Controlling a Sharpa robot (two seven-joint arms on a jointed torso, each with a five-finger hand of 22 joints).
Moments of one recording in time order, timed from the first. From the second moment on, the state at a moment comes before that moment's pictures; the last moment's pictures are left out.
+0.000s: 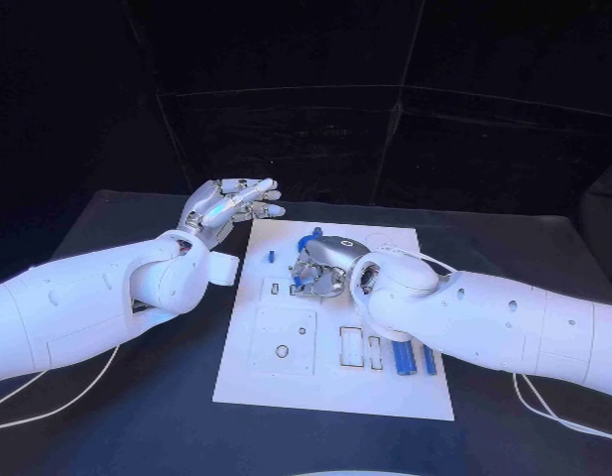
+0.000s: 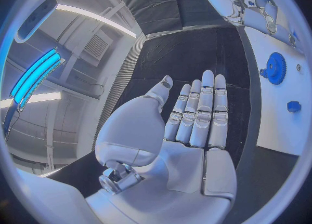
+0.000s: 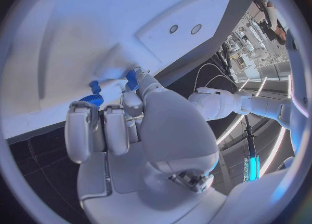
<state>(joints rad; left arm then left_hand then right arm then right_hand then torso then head) 1.19 -0.82 -0.06 1.42 0.01 -0.25 0.59 1.21 0.09 0.11 -0.07 0.11 0.98 0.22 0.09 0.07 1.05 0.17 0.12 0.07 1.17 0.12 0.15 0.12 0.18 0.94 0.23 0.21 0.08 1.16 -0.46 -0.07 1.39 -1.51 -0.27 -0.24 1.45 0.02 0.14 0.10 0.16 1.05 0.13 0.14 0.09 1.30 0.04 1.12 1.12 1.47 -0.03 1.45 1.31 0.05 1.45 0.08 1.50 1.31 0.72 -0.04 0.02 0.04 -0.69</state>
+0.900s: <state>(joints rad) 1.19 -0.82 -0.06 1.42 0.02 -0.24 0.59 1.21 0.09 0.11 -0.07 0.11 0.98 0.22 0.09 0.07 1.06 0.16 0.12 0.07 1.17 0.11 0.15 0.12 0.18 0.94 0.23 0.21 0.08 1.16 -0.48 -0.06 1.42 -1.54 -0.23 -0.27 1.44 0.01 0.15 0.10 0.15 1.05 0.13 0.14 0.08 1.30 0.04 1.12 1.11 1.47 -0.03 1.45 1.31 0.05 1.45 0.08 1.50 1.31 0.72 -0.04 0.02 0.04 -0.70</state>
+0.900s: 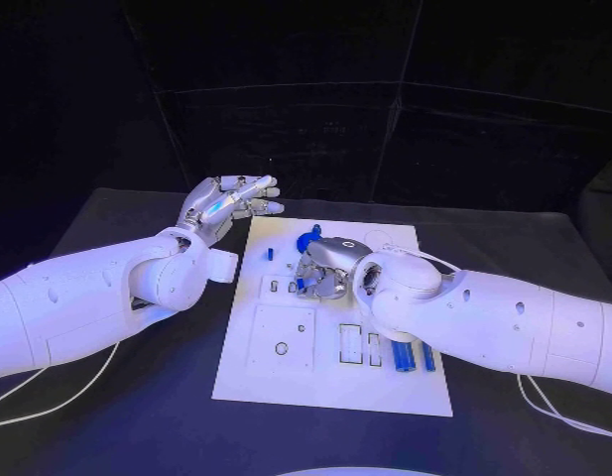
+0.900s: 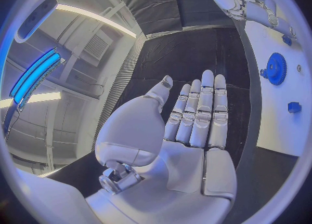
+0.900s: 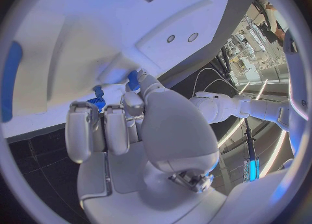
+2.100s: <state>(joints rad) 1.19 -0.82 -0.06 1.42 0.02 -0.24 0.59 1.21 0.09 0.11 -0.07 0.11 0.98 0.22 0.09 0.07 1.06 0.16 0.12 0.07 1.17 0.11 0.15 0.12 0.18 0.95 0.23 0.21 0.08 1.15 -0.48 -0.06 1.42 -1.58 -0.24 -0.31 1.36 -0.06 0.14 0.12 0.15 0.99 0.15 0.11 0.07 1.27 0.06 1.08 1.08 1.47 -0.02 1.44 1.31 0.05 1.44 0.09 1.49 1.31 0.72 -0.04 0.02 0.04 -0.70</state>
